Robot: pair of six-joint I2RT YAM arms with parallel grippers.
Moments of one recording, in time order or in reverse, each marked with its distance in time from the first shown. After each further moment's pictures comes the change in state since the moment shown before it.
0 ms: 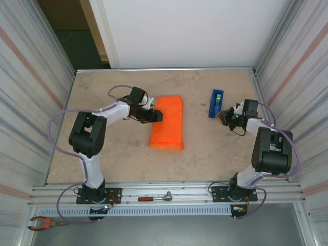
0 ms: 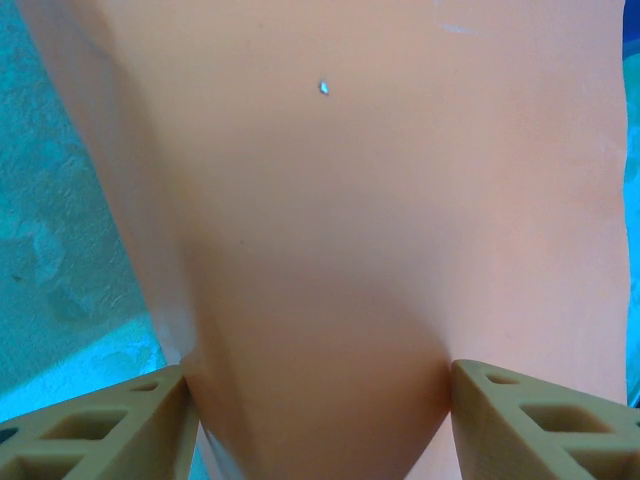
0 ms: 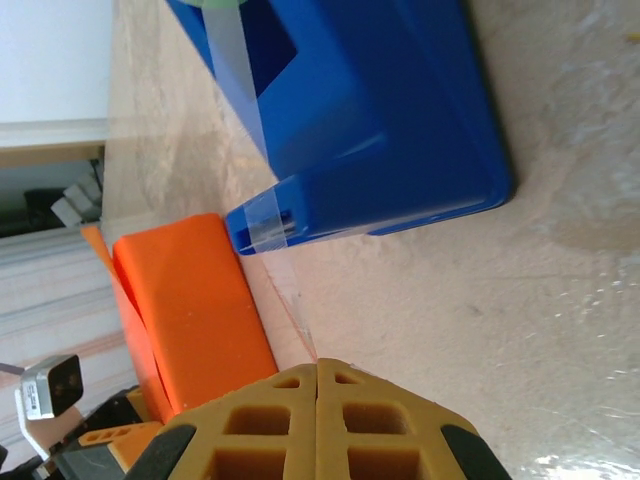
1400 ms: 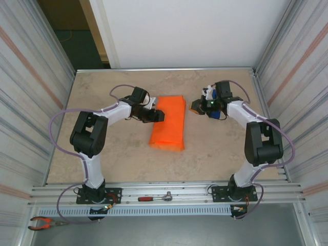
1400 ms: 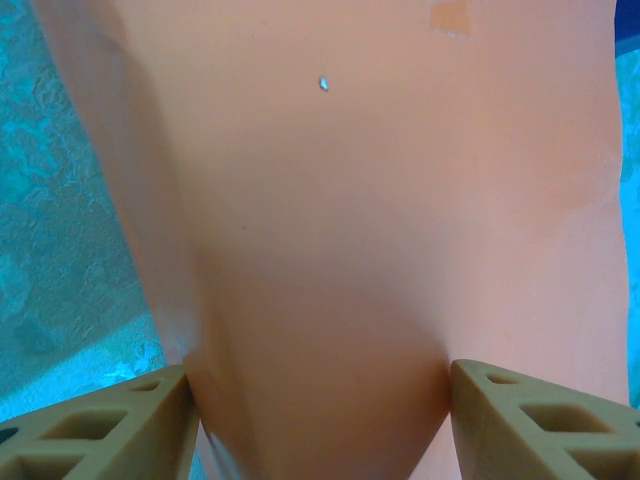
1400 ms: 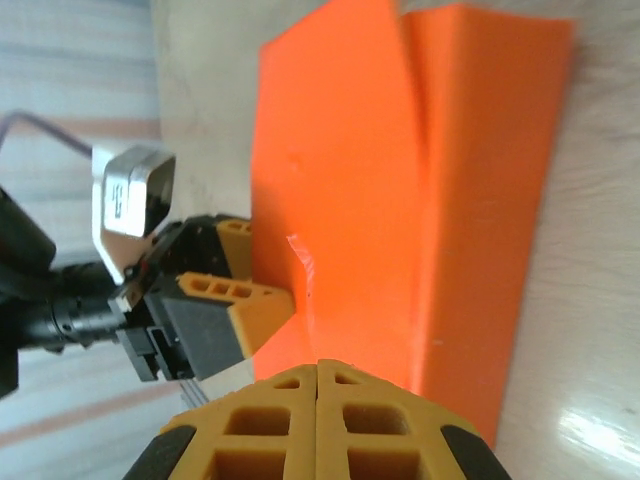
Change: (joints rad) left arm -0.013 0.007 0.004 0.025 -0.004 0.004; right arm 0.382 0.130 0.394 -0.277 -0.097 -0.177
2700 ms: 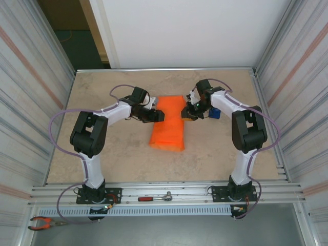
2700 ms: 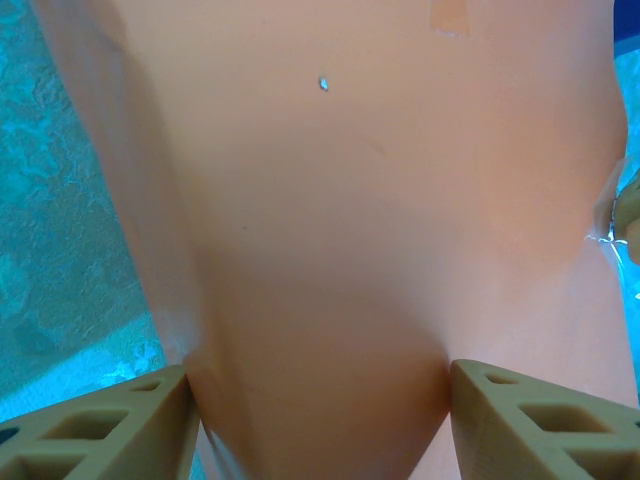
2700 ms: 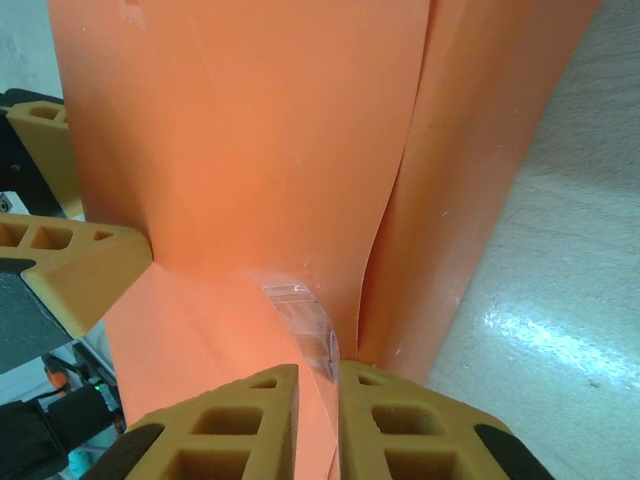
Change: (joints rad) left arm 0.000 0.000 0.000 0.000 0.000 0.000; right arm 0.124 0.221 0.257 -0.414 0.172 -0.272
